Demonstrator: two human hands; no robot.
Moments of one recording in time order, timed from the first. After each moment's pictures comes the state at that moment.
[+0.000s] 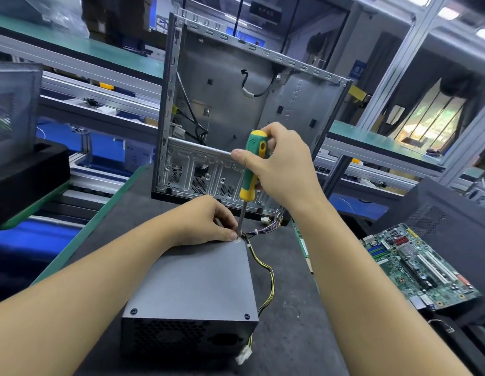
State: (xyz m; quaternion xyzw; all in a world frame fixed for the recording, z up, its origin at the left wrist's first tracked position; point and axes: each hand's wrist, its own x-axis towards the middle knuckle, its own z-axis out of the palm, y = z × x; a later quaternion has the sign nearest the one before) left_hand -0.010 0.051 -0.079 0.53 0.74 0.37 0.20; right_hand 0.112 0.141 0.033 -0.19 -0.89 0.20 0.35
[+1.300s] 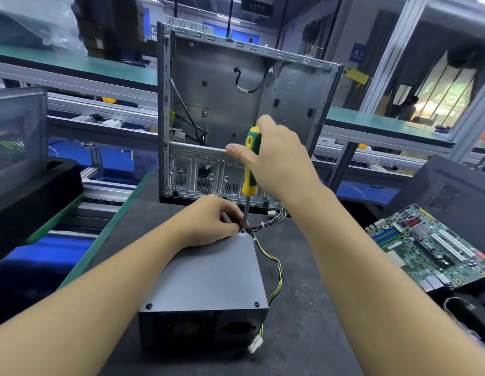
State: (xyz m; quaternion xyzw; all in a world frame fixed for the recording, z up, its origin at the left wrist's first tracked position) left_hand 0.001 0.046 -0.076 0.54 0.74 0.38 0.16; right_hand 0.117 0.129 0.038 -0.24 -0.92 0.06 0.30
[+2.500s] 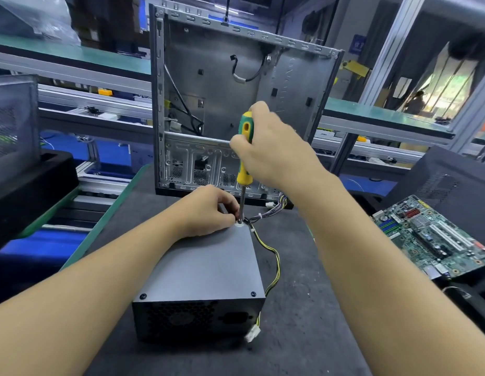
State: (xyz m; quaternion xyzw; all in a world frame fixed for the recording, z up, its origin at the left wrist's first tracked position) left_hand 0.001 0.050 -0.077 0.54 0.75 0.36 0.14; right_hand 0.120 0.129 0.036 -0.23 -0.93 0.07 0.28
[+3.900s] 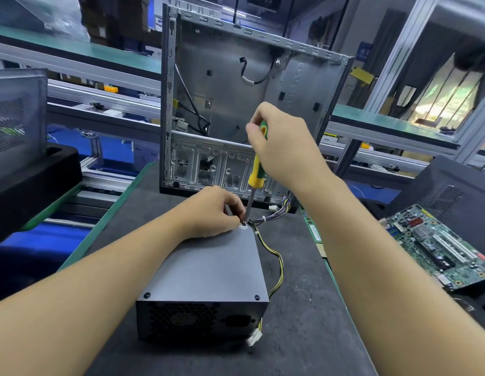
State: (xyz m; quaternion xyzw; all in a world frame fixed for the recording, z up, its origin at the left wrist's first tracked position) left_hand 0.003 0.048 -0.077 0.53 0.76 0.36 0.14; right_hand 0.113 0.136 0.041 -0.18 -0.93 0.08 0.32
